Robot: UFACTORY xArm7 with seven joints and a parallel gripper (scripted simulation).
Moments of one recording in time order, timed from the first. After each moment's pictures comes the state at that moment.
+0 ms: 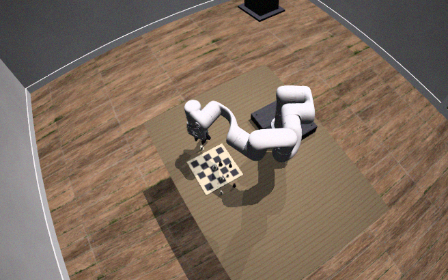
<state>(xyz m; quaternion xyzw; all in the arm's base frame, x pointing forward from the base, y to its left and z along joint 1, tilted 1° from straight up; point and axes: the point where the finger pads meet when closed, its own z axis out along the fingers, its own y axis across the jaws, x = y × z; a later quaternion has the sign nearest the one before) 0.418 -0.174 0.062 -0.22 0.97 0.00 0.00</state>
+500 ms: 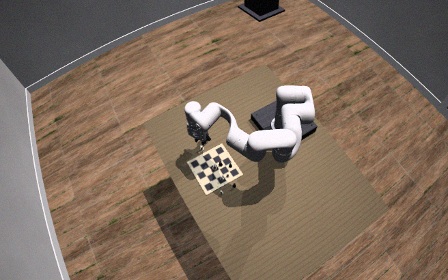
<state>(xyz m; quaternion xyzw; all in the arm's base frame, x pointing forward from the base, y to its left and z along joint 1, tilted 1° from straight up) 0.418 -0.174 0.051 -0.22 0.97 0.00 0.00</state>
